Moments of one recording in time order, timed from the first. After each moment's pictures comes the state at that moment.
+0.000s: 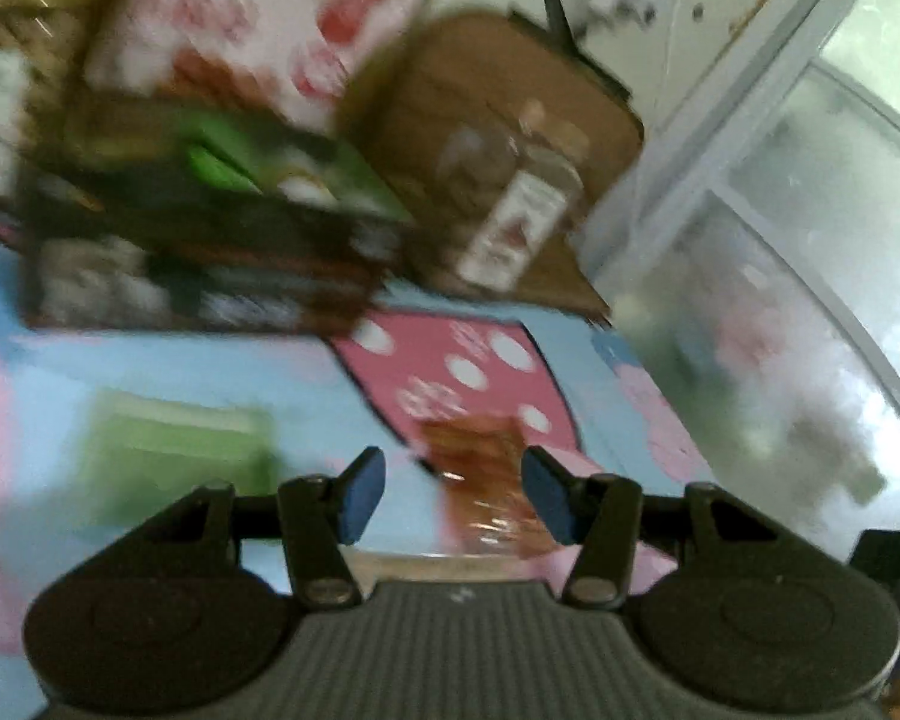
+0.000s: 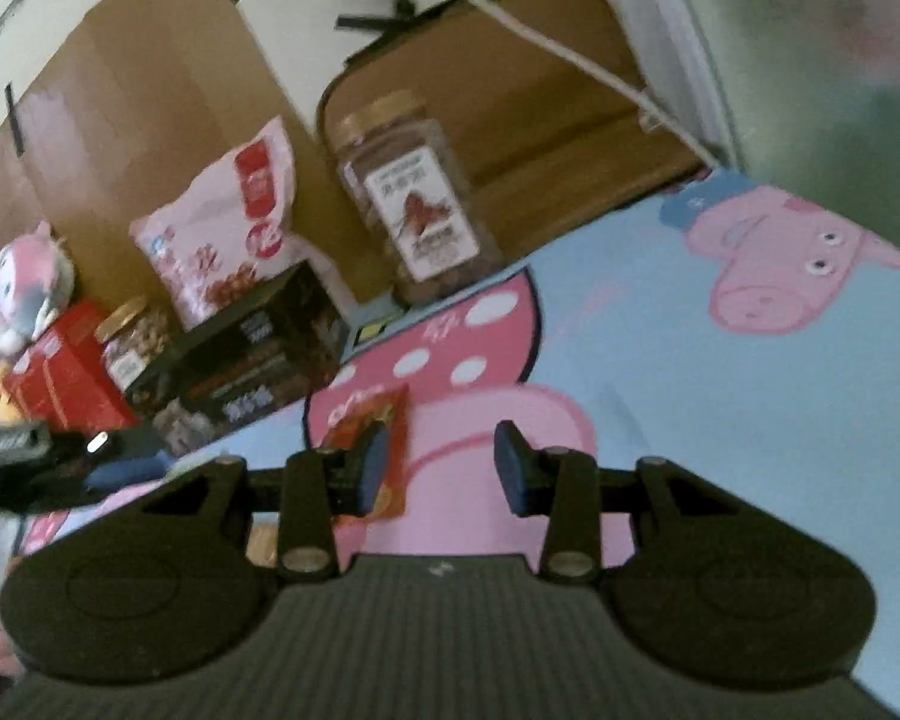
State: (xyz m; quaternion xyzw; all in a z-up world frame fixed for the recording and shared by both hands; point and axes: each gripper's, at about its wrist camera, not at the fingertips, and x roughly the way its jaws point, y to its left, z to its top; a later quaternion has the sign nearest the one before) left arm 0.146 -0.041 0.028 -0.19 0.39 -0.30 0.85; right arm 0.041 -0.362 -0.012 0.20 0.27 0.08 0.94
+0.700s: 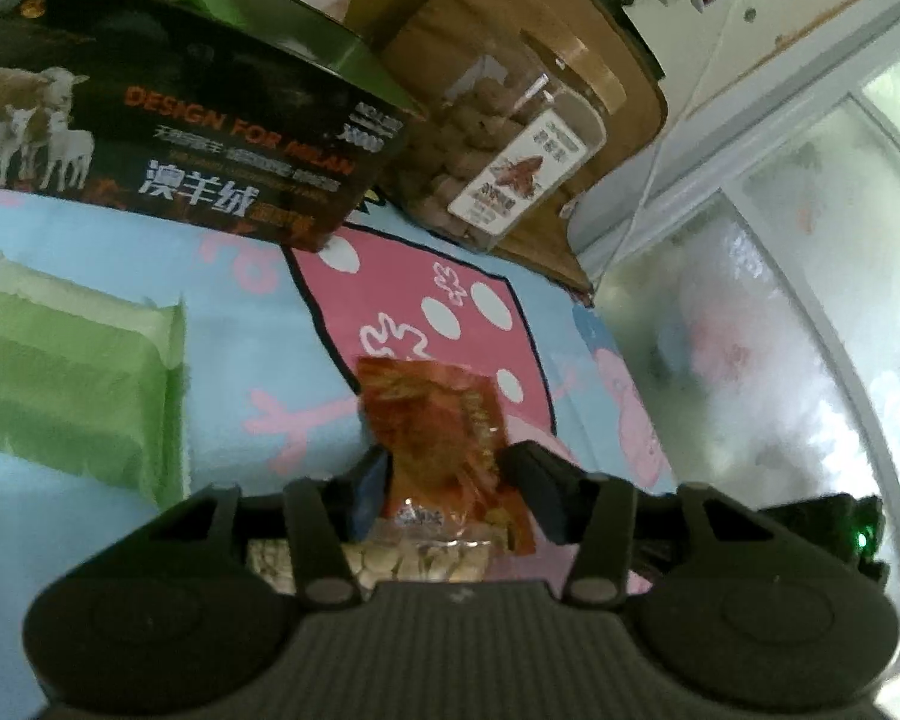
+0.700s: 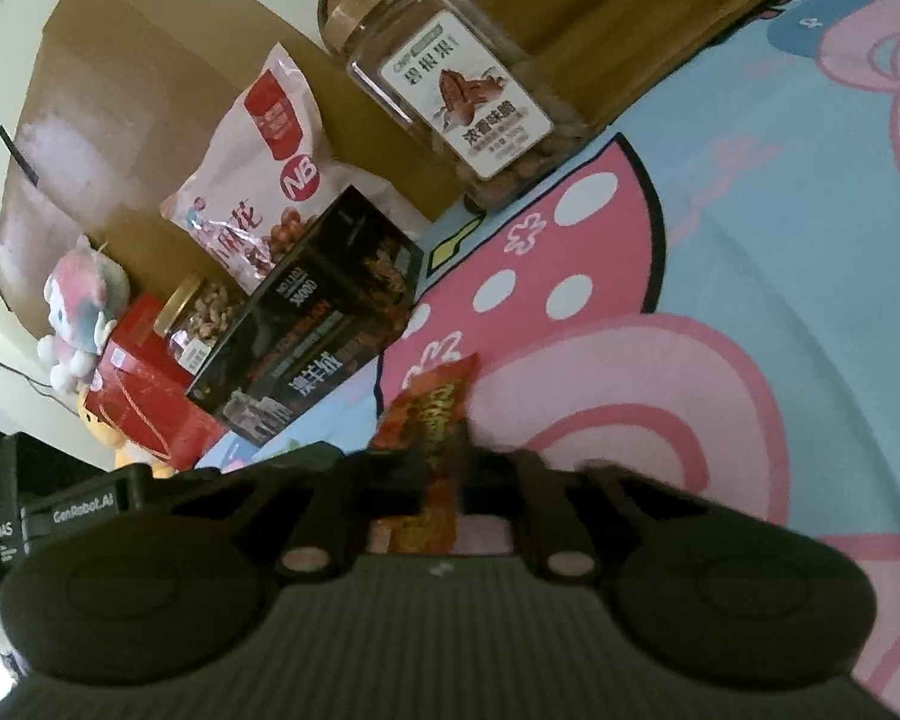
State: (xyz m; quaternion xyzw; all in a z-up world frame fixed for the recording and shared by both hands) left arm 0.161 -0.056 -0.008 -0.27 0.42 -0.31 0.81; right arm 0.100 -0.370 -0.047 0.34 0.32 0.18 0.86
